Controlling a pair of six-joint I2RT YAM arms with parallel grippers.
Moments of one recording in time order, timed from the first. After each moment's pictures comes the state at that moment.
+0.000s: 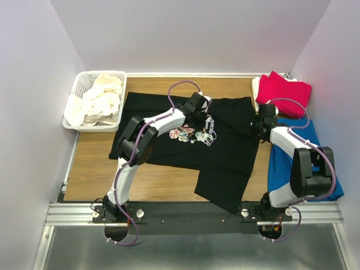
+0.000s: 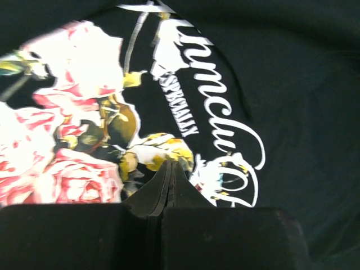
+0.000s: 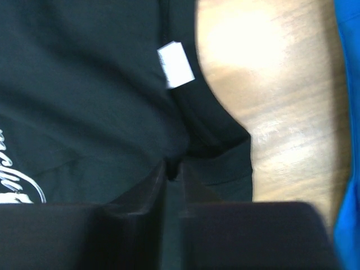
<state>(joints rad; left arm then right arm) -0.68 2.20 1.67 -0.37 0.15 -0.29 0.05 1.51 0.84 -0.23 0.12 0.46</state>
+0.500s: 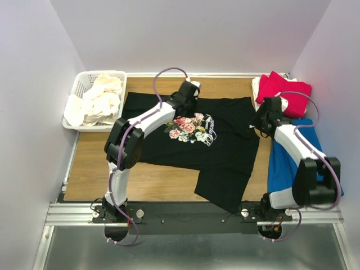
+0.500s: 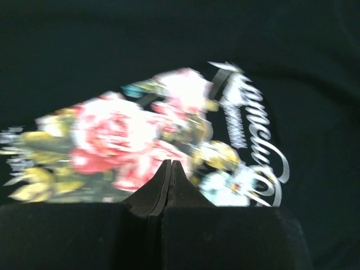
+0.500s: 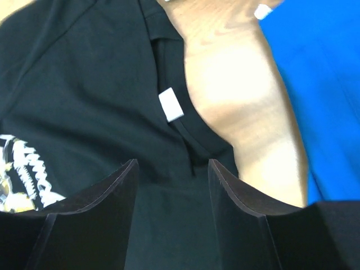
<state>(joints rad) -0.64 2.05 1.65 -0.40 -0.03 -0.29 0.05 1.38 0.91 -0.33 0.24 0.53</state>
